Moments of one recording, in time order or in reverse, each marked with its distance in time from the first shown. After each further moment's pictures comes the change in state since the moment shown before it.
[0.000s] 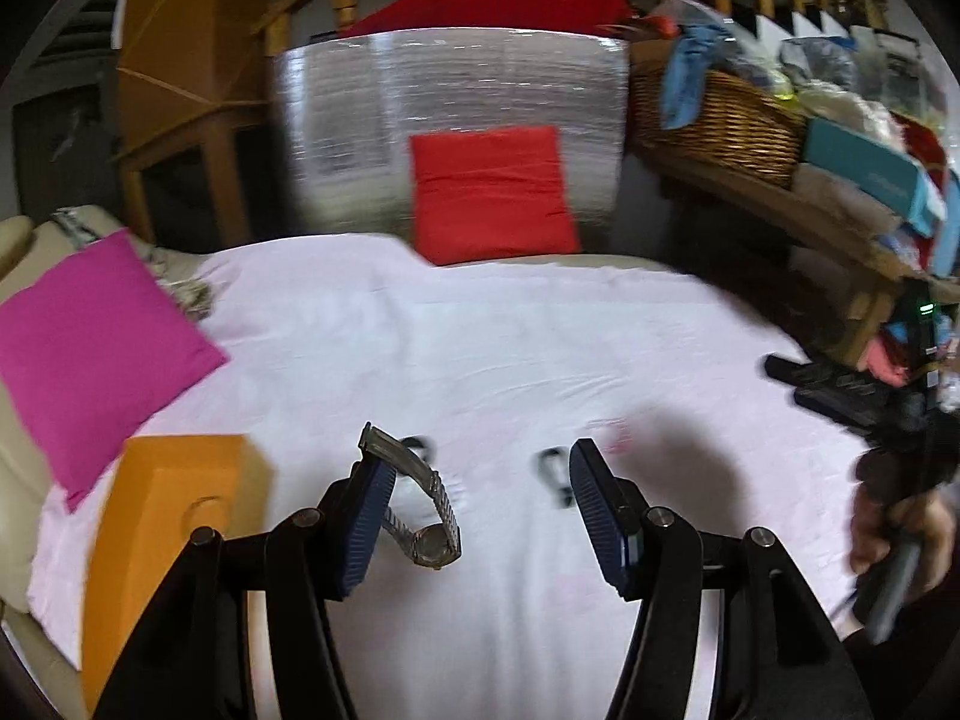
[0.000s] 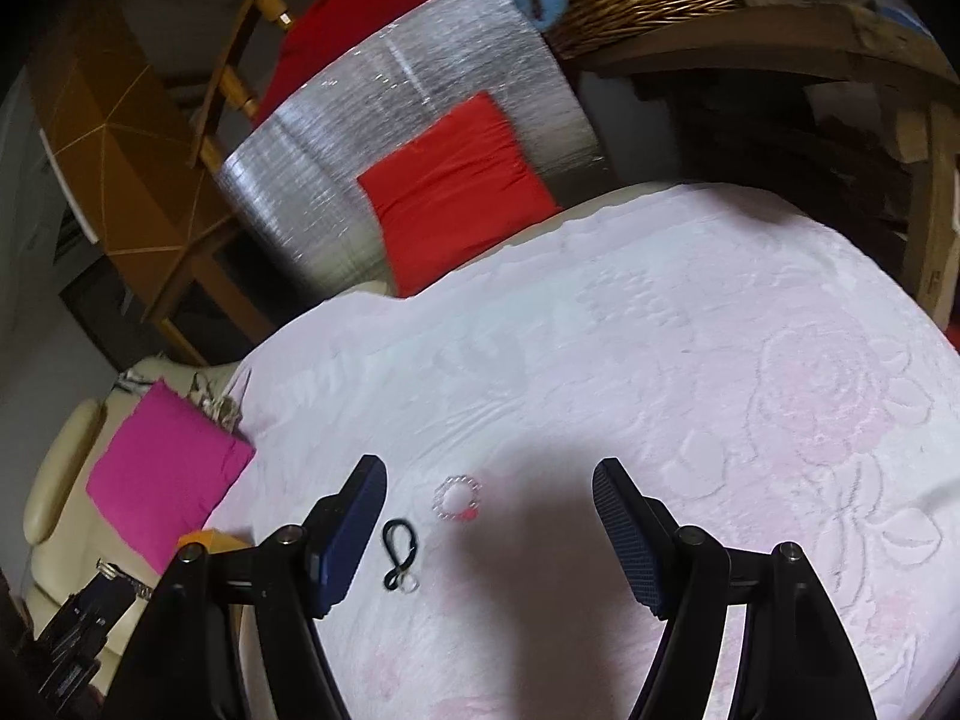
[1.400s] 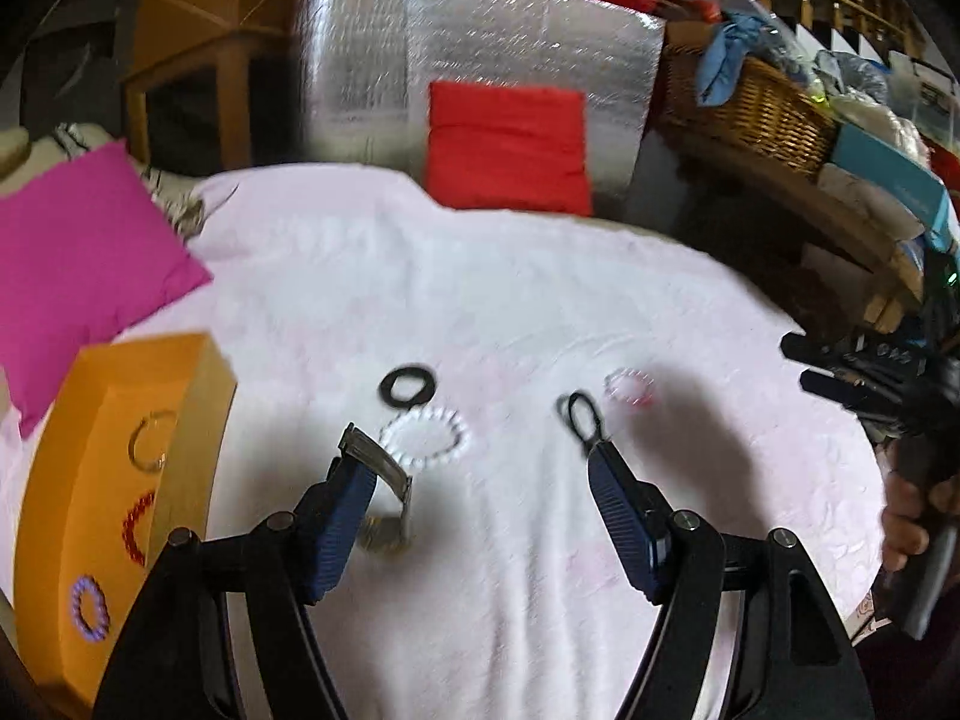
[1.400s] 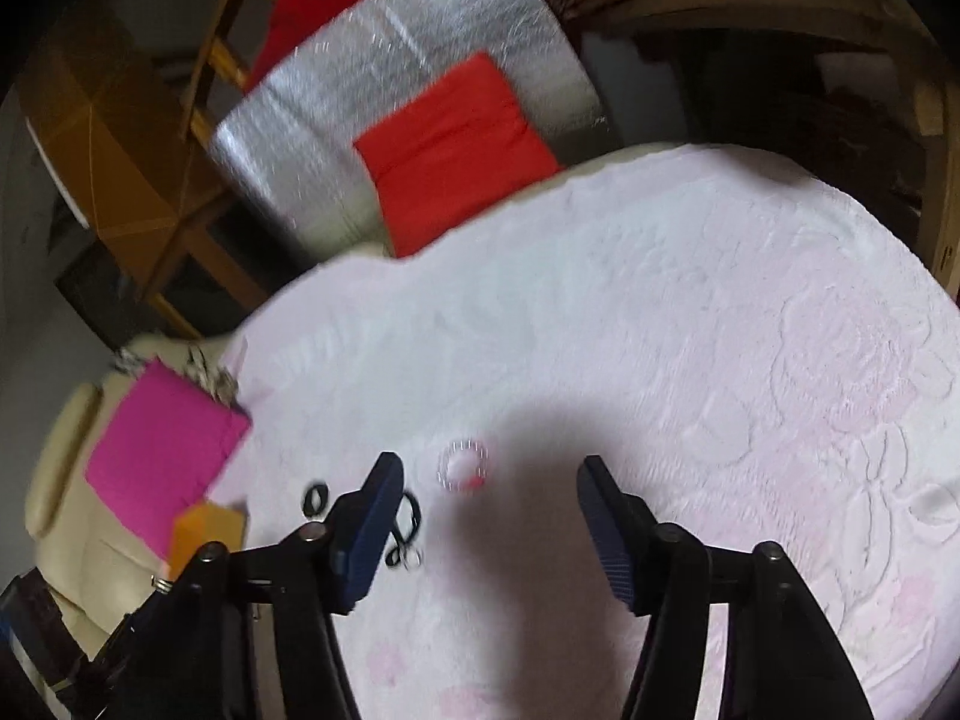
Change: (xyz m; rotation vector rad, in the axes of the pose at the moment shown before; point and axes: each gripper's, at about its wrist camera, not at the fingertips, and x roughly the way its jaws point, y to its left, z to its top) left arm 0.050 0.036 -0.052 -0.128 0.080 -0.020; right arm 0.023 0.028 -0.014 -0.058 0.127 -0.013
